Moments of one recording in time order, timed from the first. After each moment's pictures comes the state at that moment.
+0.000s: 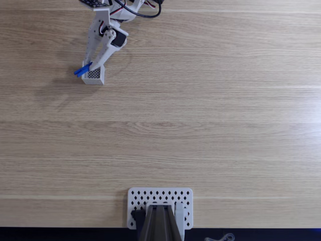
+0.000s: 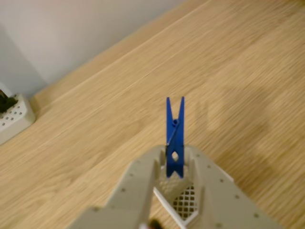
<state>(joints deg) 30.8 94.5 151.0 -35.9 -76.8</state>
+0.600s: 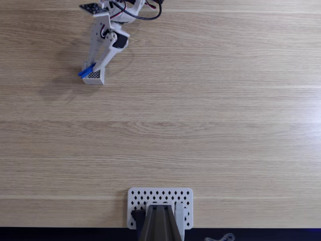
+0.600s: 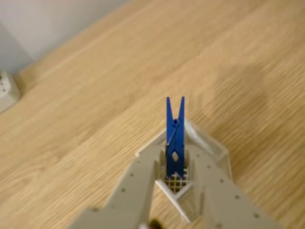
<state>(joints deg) 30.8 89.0 150.6 -35.9 -77.0</state>
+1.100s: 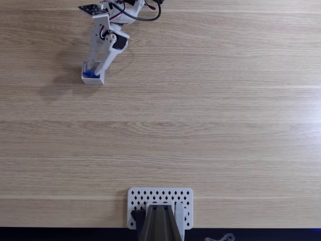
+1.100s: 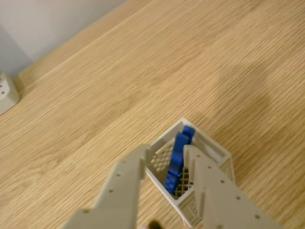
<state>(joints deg) 30.8 88.2 149.8 -36.3 -76.5</state>
